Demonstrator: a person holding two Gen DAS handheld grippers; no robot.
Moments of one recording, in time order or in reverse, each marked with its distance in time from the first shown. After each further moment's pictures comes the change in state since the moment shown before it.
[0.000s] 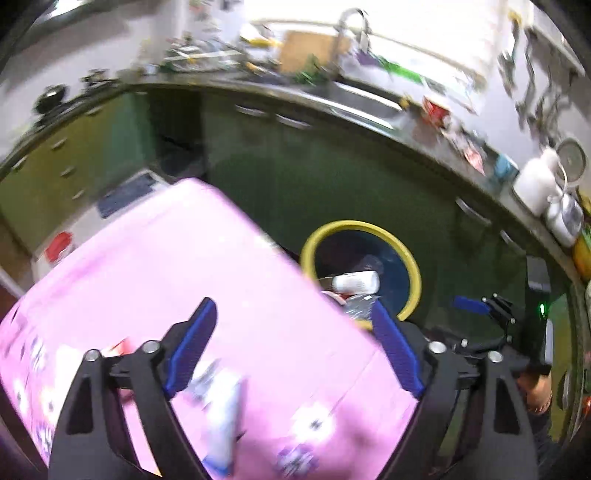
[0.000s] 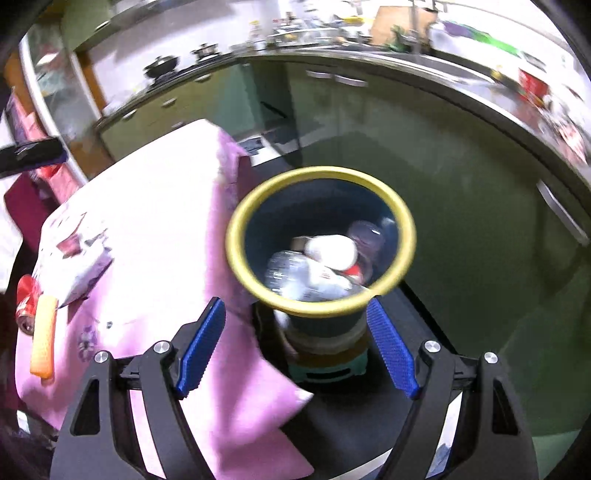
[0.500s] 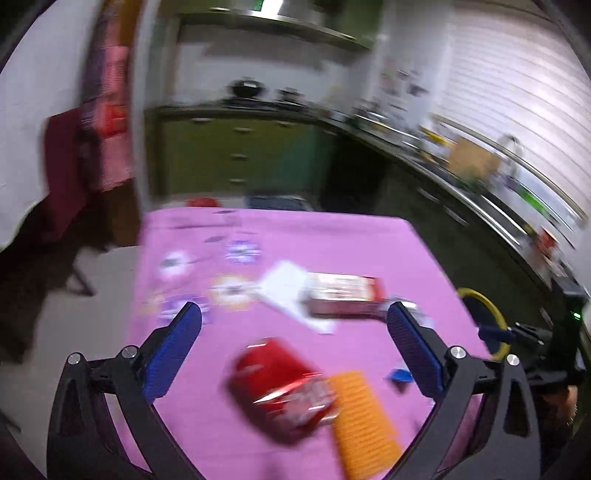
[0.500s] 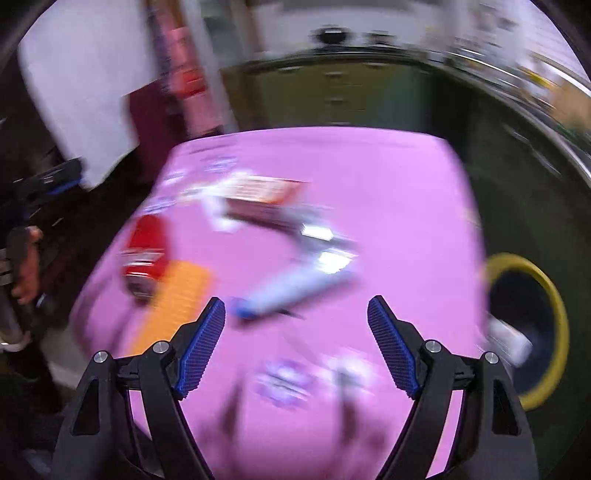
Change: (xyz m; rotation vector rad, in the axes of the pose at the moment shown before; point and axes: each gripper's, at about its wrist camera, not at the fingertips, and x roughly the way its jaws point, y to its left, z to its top) left arm -0.186 0.156 -0.182 -0.487 -0.282 0.443; right arm 0.003 0.255 0.021 -0.464 0.070 0.408
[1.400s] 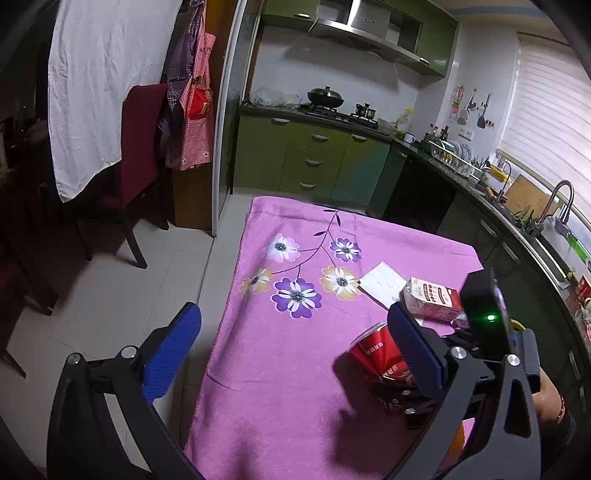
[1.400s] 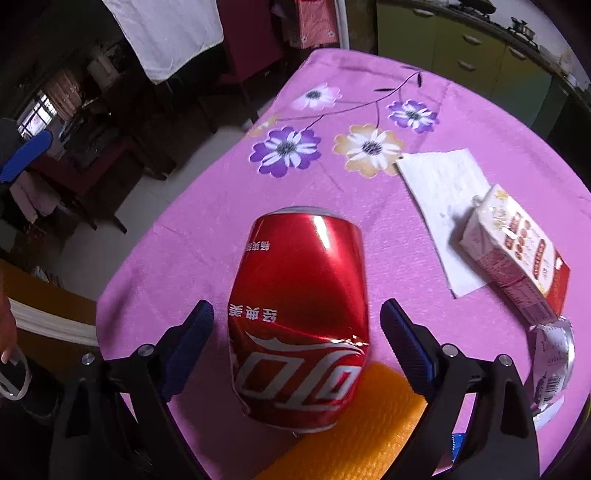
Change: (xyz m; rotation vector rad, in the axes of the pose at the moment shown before) left arm -0.032 0.091 -0.024 -0.144 -0.022 0.152; right arm 0.174 0.173 0.059 -0.281 0.342 0.164
